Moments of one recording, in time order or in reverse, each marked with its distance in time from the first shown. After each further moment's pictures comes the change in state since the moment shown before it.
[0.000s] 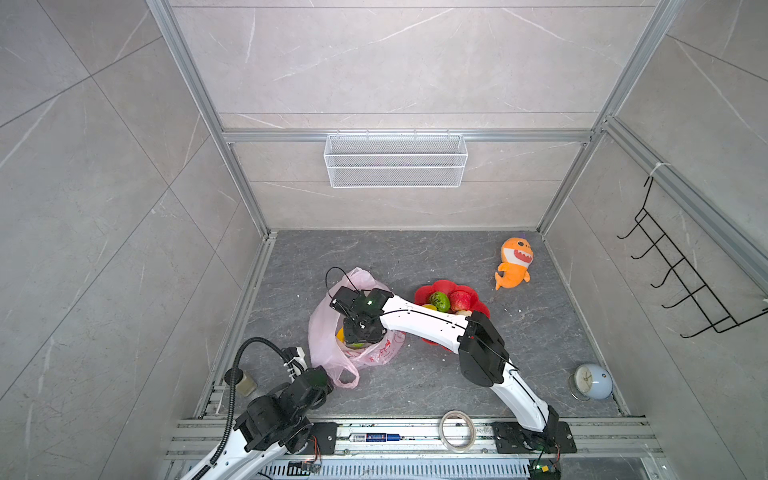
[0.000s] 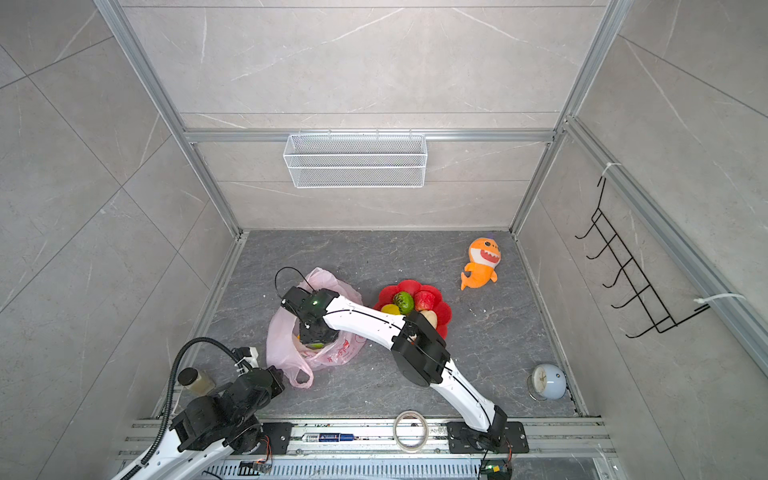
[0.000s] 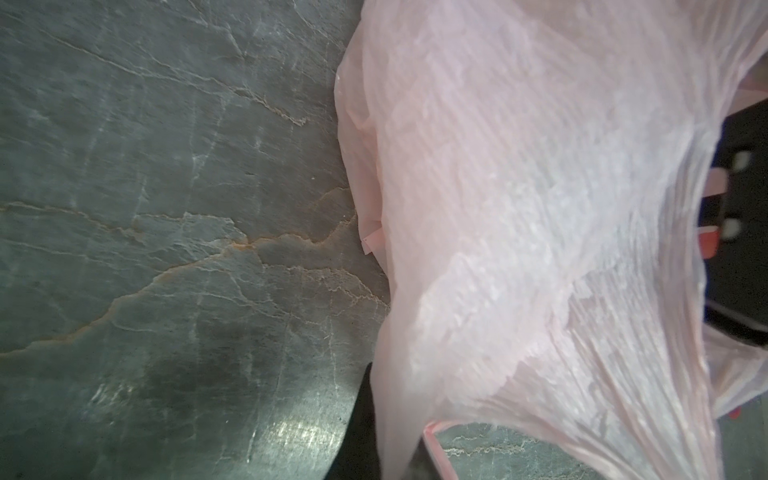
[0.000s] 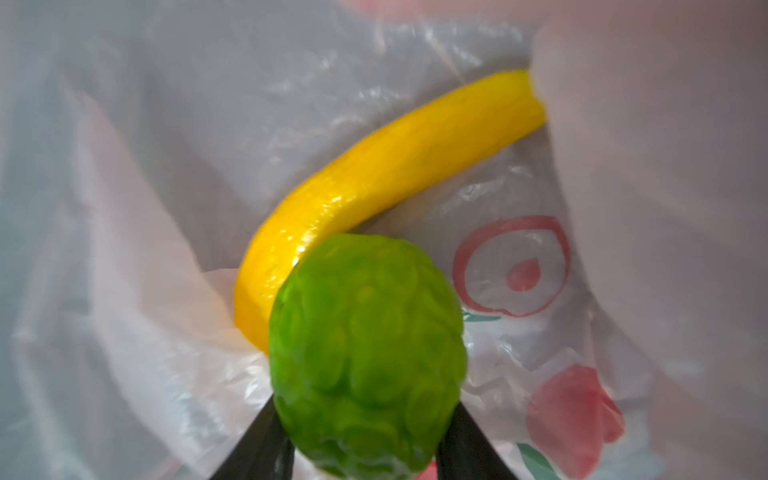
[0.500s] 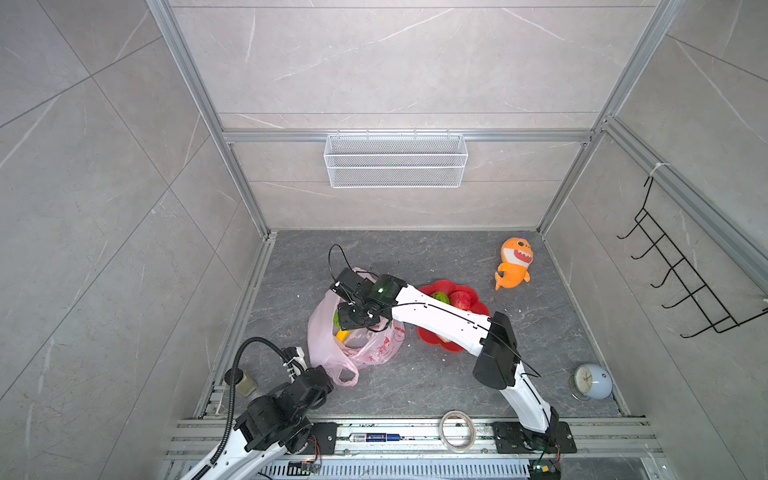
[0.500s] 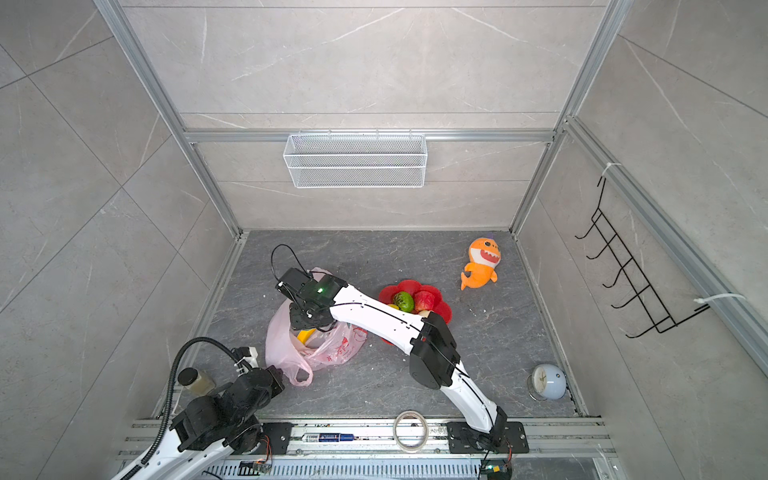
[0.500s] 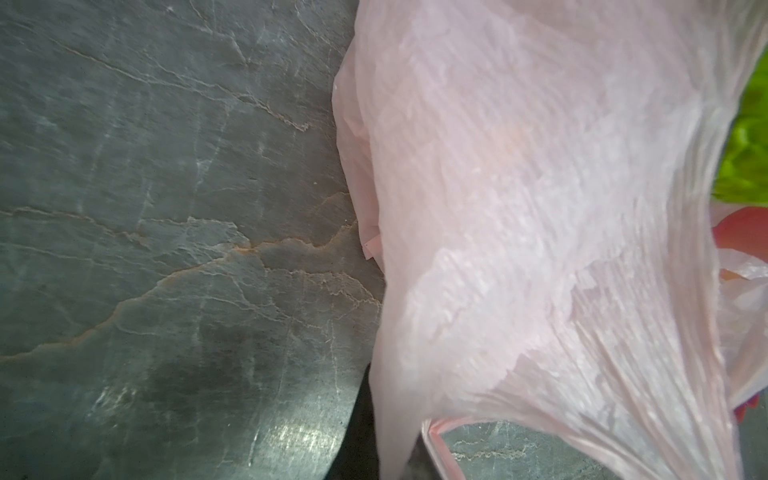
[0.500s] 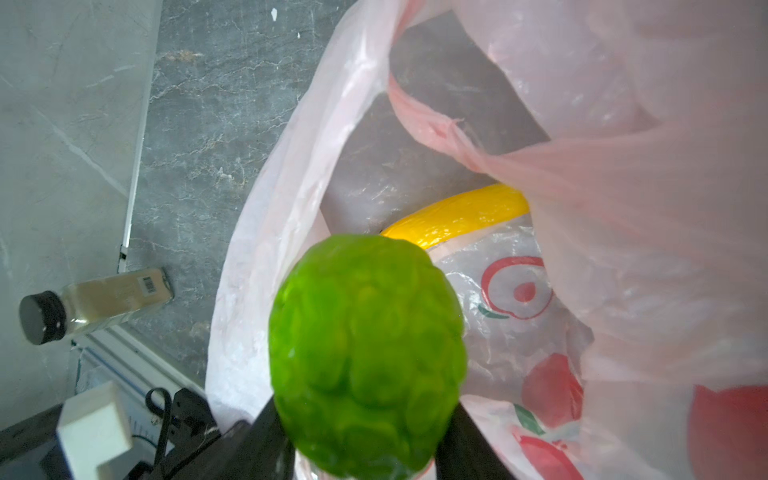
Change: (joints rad) left arm 0.000 0.009 0.000 0.006 -0.018 0.000; right arm 0.000 -0.101 0.103 -0.035 -0.009 -0.117
